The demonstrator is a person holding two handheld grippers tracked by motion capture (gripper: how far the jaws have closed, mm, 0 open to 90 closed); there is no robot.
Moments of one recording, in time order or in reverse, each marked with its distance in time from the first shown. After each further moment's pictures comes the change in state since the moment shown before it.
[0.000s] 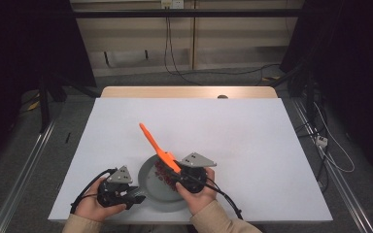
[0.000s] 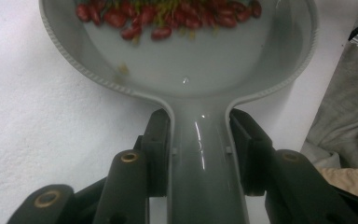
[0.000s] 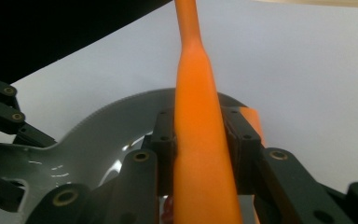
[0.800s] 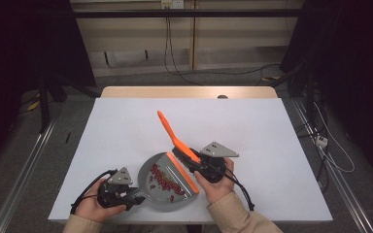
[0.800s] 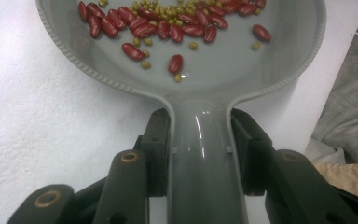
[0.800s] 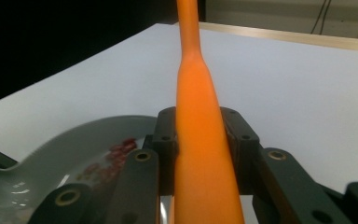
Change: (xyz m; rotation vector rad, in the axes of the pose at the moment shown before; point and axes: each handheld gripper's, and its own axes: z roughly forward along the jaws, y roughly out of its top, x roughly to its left) left arm 0.001 -0.004 0.004 0.018 0.001 0.004; right arm -0.047 0.016 -0.029 -0.076 -0.039 -0.017
